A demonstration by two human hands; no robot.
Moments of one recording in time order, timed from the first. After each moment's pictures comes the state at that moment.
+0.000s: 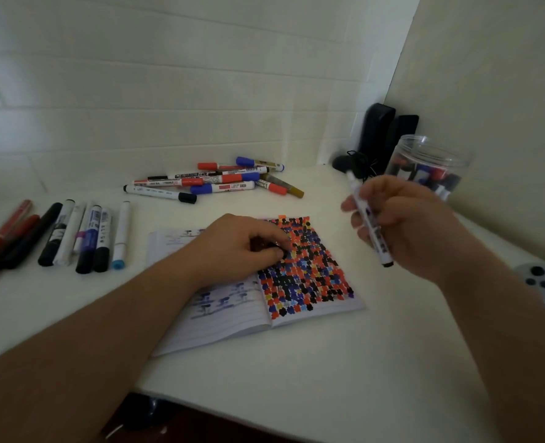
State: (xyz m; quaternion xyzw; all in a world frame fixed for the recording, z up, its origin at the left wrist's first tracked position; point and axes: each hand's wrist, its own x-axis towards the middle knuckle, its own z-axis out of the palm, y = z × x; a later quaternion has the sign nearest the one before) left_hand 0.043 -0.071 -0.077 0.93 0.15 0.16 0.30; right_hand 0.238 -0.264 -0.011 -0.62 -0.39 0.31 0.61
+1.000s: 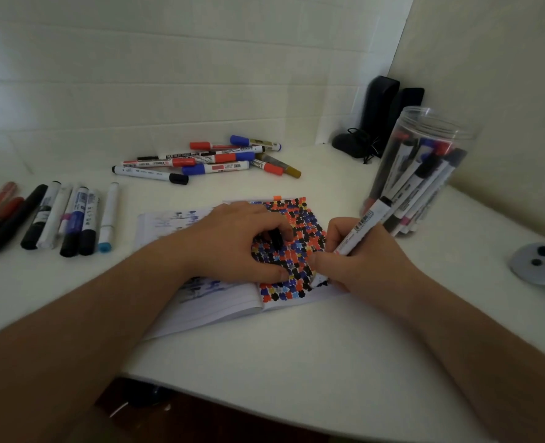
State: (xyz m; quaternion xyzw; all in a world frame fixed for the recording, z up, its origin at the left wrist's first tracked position) left_hand 0.049 -0.080 -0.076 0.98 0.10 0.06 0.15; right_hand 0.198 -0.269 -0.068 -0.71 -0.49 0.22 0.46
